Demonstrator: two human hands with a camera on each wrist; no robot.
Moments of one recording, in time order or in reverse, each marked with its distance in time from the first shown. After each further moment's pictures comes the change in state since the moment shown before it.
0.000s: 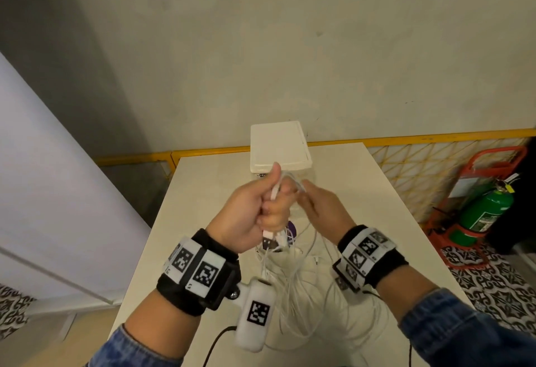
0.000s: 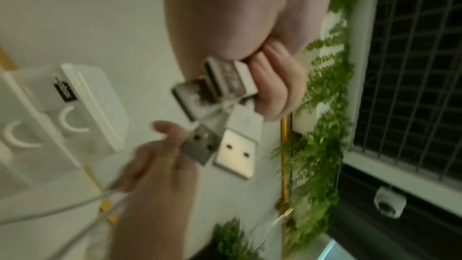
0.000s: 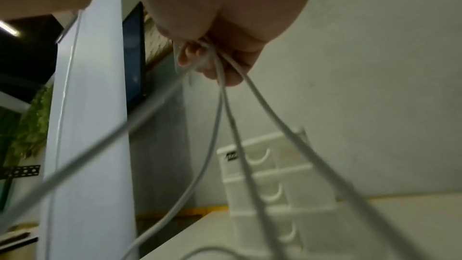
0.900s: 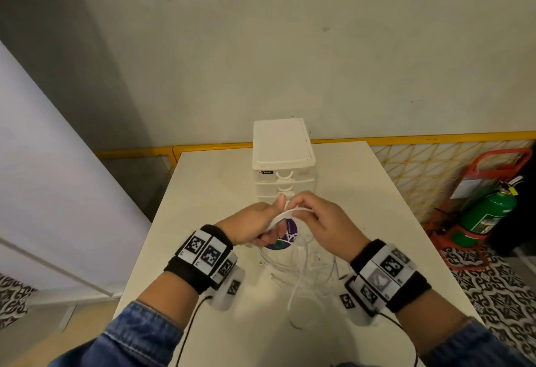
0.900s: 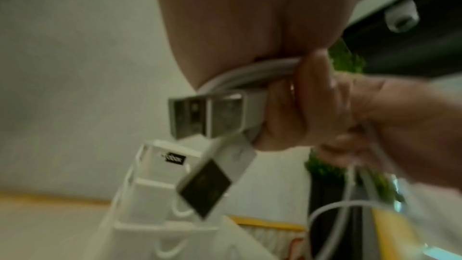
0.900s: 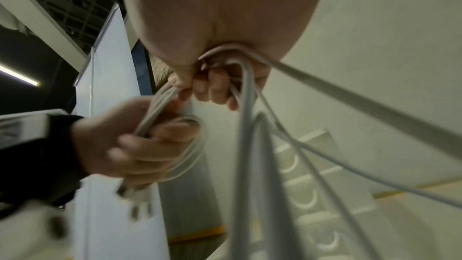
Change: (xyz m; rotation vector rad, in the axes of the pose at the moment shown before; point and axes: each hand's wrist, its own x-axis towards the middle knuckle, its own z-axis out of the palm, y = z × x) left_hand 0.014 -0.030 -0.057 0.954 0.168 -0.281; right_hand -0.021 -0.011 -0.001 0.160 -0.114 0.028
